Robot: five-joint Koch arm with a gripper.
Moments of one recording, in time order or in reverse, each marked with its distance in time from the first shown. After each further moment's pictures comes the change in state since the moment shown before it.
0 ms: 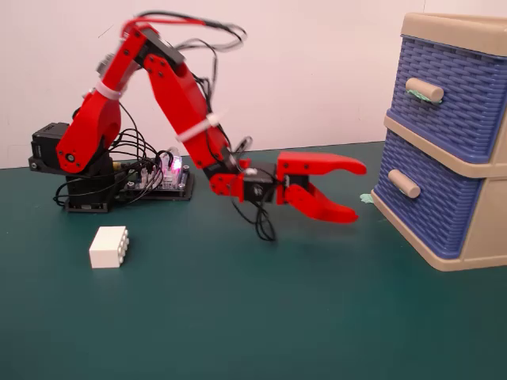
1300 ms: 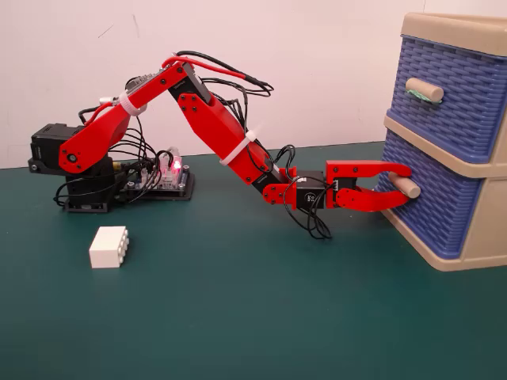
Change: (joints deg) arm -5.1 -14.2 -30.0 15.4 -8.0
